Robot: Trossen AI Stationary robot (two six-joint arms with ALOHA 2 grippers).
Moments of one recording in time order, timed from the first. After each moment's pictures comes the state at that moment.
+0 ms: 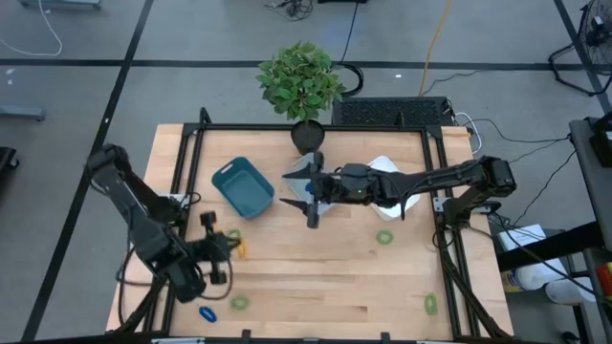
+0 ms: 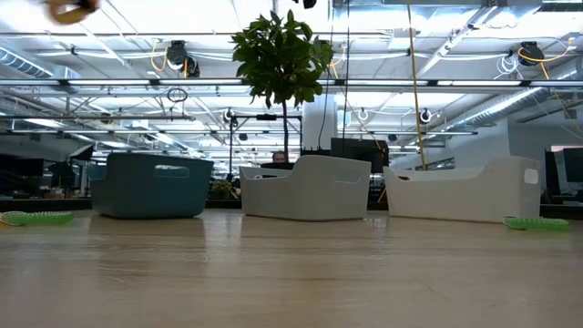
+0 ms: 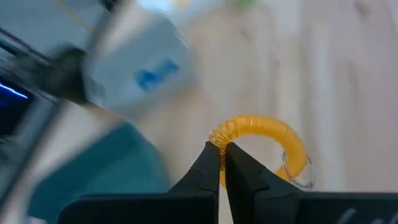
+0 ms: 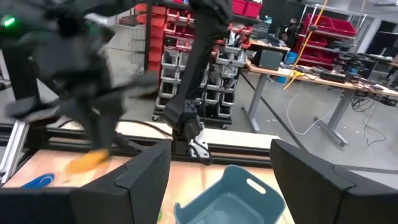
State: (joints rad) left arm -0.88 1.31 1.10 -1.03 -0.87 -0.81; right arm 0.08 1.61 1.28 0.26 0.17 -0.14
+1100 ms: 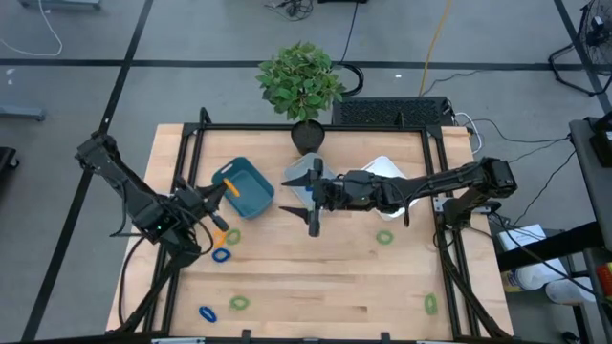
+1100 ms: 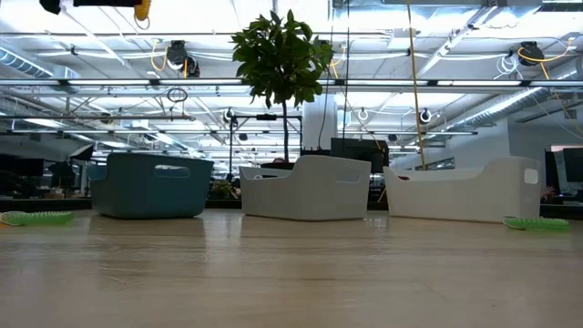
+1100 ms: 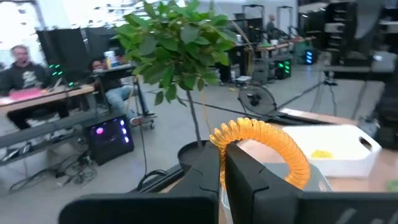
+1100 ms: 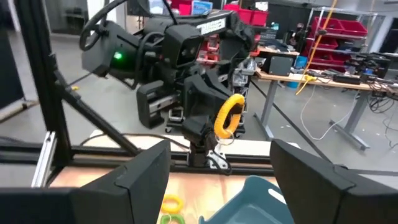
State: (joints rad) left arm -0.74 1.01 0.82 -0.86 -1.54 -0.97; right arm 0.13 1.61 1.28 0.30 0.18 -0.08
